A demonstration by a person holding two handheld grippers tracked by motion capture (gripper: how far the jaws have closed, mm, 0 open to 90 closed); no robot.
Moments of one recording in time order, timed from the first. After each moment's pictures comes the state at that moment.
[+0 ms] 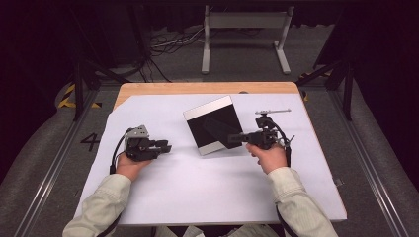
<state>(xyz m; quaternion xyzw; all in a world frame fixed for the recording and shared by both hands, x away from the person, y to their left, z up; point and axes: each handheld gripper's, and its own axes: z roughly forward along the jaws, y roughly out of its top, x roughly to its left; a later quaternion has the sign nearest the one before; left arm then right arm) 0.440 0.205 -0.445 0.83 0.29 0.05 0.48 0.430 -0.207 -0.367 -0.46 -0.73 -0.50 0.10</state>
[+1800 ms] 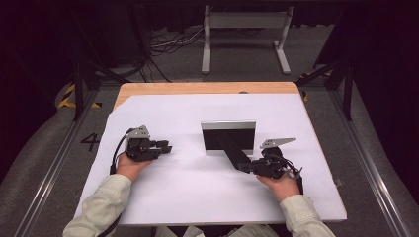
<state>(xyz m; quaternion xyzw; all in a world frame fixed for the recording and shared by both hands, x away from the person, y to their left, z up) 0.440 0.203 -0.445 0.83 0.29 0.05 0.48 0.373 -0.230 -0.419 -0.38 -0.81 -0.45 0.02</state>
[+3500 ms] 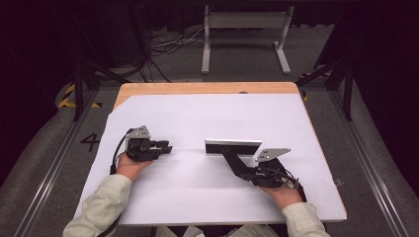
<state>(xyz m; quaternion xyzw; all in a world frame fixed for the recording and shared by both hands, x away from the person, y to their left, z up) 0.440 0.202 -0.445 0.83 0.28 0.05 0.48 0.351 -0.224 -0.428 -0.33 -0.86 -0.38 -0.07</state>
